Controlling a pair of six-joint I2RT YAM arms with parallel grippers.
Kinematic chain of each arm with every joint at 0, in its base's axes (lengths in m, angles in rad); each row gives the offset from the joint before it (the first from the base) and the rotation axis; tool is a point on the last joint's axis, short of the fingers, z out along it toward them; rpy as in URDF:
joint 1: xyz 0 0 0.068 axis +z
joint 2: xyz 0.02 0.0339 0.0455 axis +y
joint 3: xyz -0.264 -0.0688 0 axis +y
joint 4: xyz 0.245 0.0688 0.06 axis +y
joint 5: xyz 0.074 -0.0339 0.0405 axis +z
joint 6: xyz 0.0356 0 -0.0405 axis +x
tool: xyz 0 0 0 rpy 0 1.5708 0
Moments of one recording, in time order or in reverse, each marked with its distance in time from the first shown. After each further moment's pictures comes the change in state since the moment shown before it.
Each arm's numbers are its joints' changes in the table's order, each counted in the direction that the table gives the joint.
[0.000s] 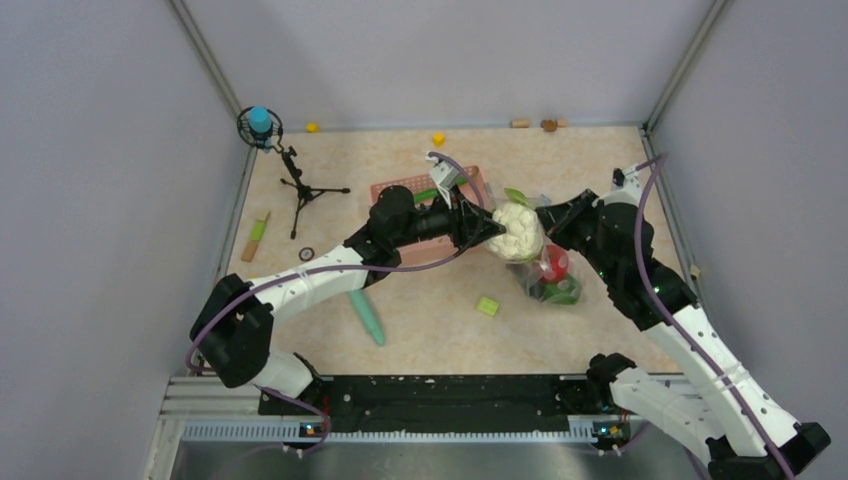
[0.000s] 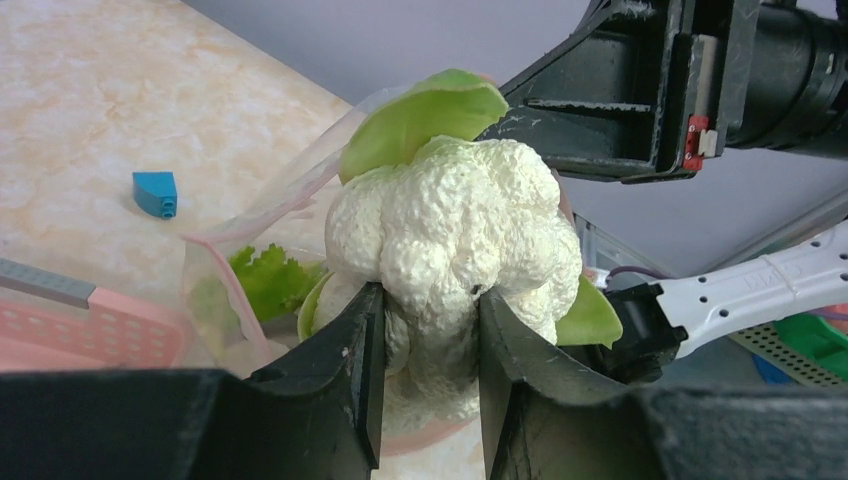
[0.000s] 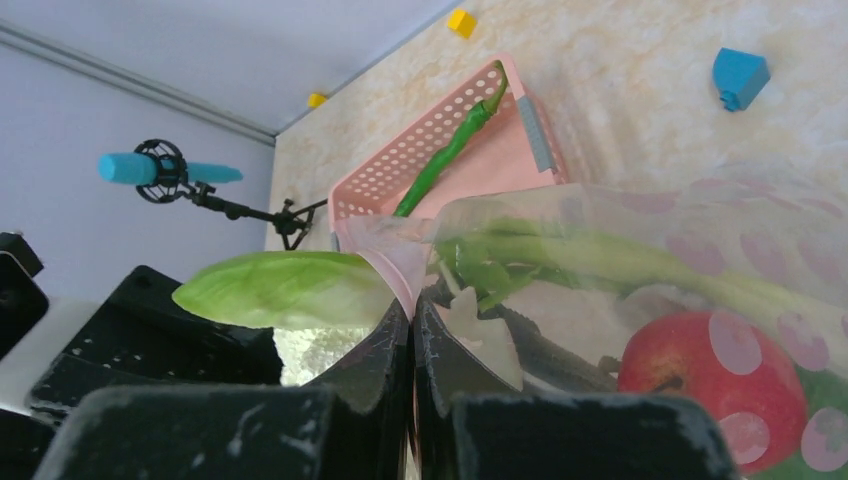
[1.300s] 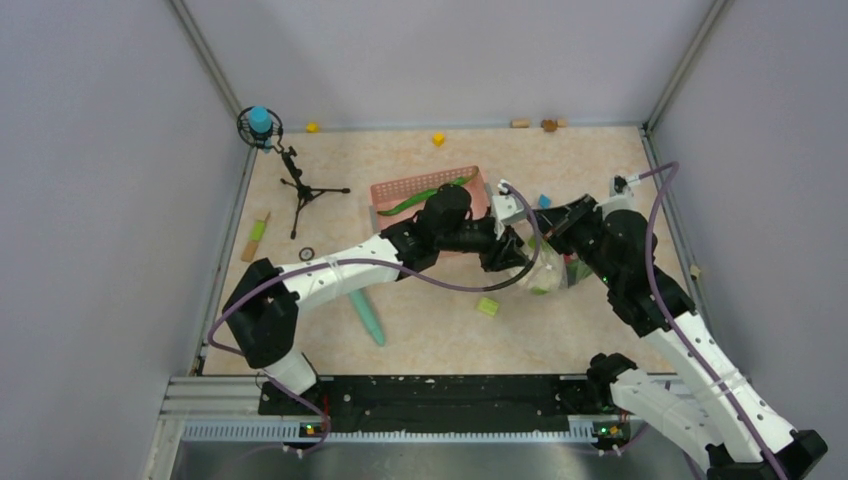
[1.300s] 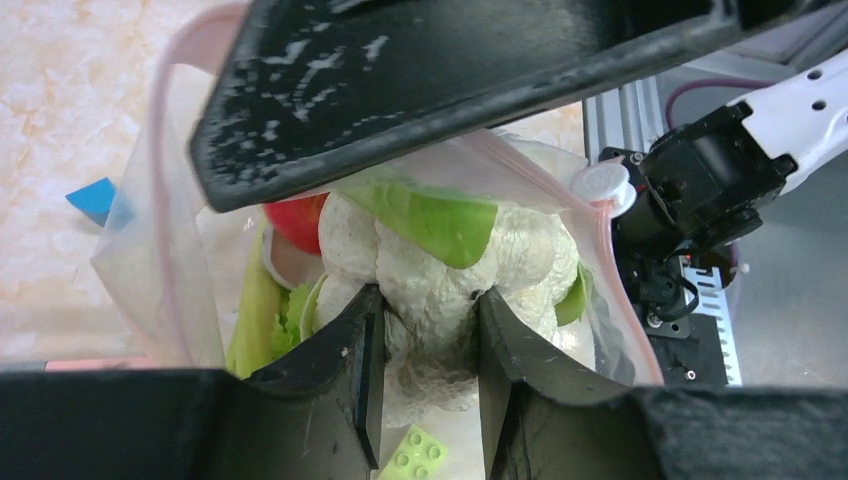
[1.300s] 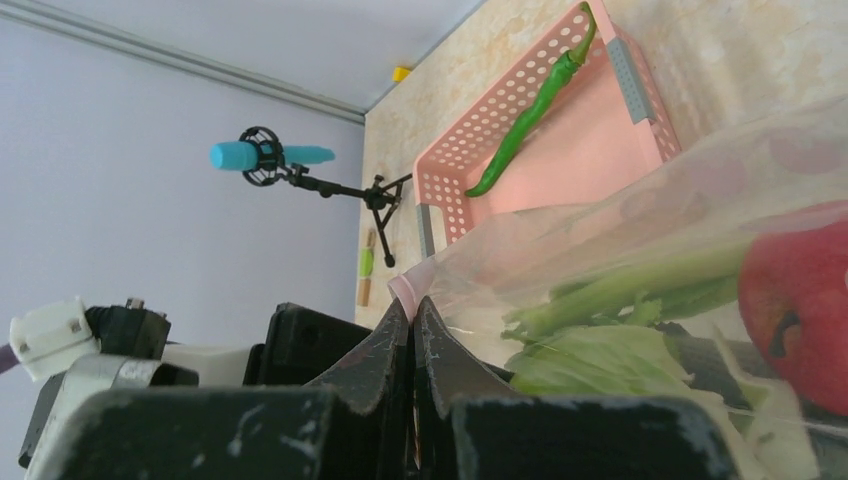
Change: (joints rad) left arm -0.153 0.166 -0.256 0.408 -0.056 0.478; right arm -0.017 -0.040 0.074 -0.105 0.165 0.195
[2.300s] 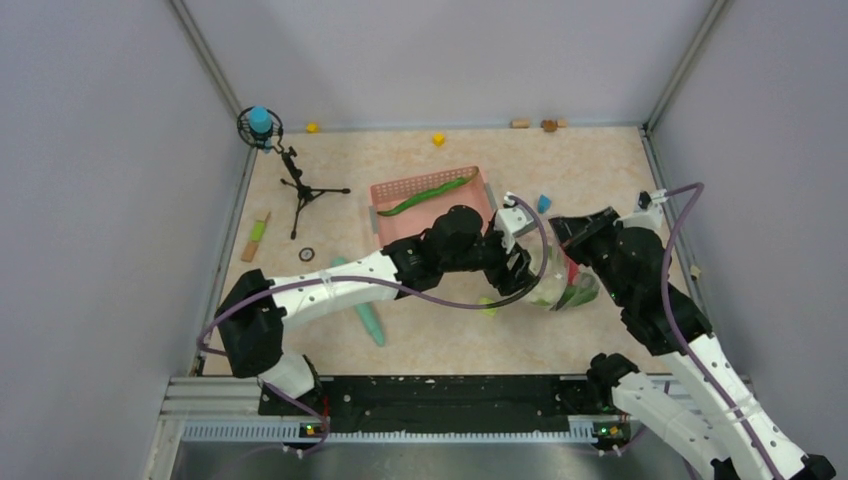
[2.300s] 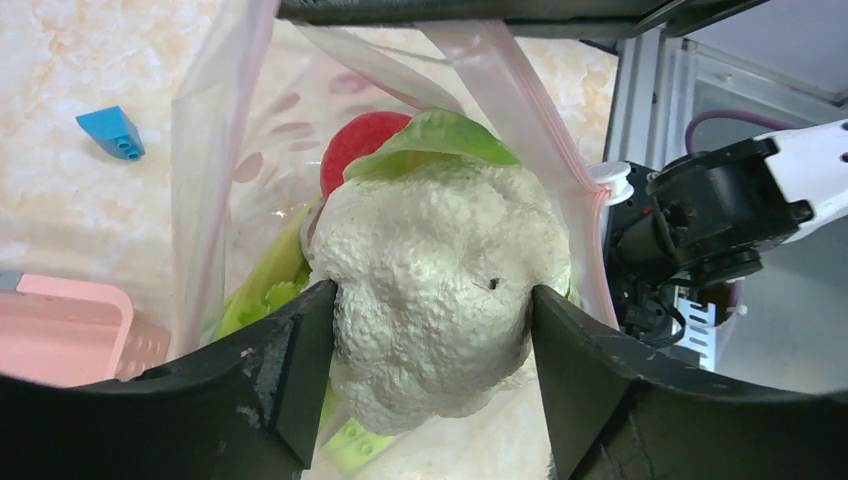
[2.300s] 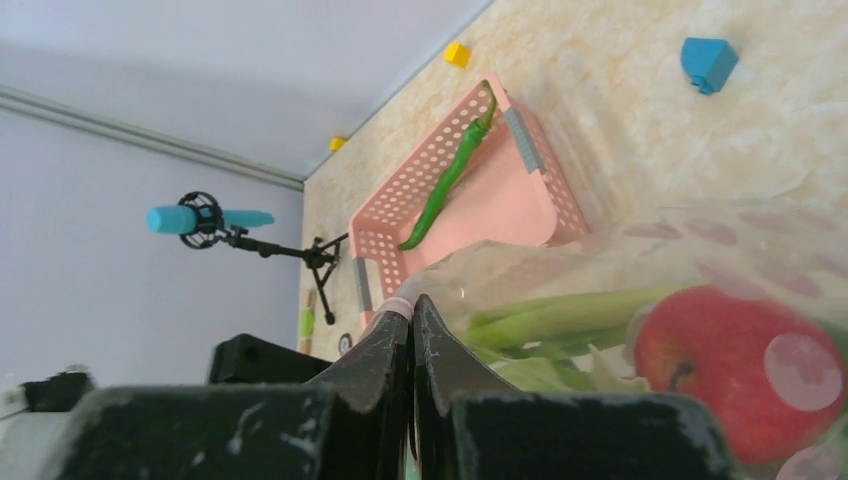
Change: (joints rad) left arm -0.124 -0.043 0.013 0.084 0.289 -0.079; right arm 0.011 -0.114 0.007 0.132 -0.214 -0.061
